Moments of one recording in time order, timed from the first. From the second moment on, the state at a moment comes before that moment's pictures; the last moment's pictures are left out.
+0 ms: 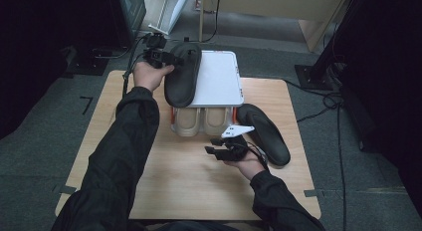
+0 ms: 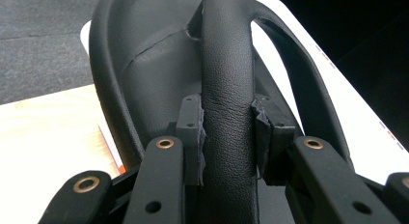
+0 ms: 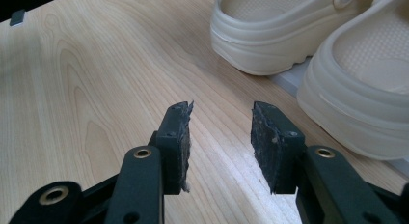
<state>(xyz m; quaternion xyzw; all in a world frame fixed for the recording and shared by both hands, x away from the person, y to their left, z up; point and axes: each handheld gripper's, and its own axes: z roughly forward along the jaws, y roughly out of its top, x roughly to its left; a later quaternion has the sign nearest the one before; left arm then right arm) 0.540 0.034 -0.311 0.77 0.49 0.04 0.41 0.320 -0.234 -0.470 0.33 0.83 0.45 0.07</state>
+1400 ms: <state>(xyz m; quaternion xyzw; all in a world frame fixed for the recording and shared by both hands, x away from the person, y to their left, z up) 0.499 0.084 -0.303 0.78 0.46 0.08 0.41 0.320 -0.278 -0.457 0.36 0.81 0.46 0.11</state>
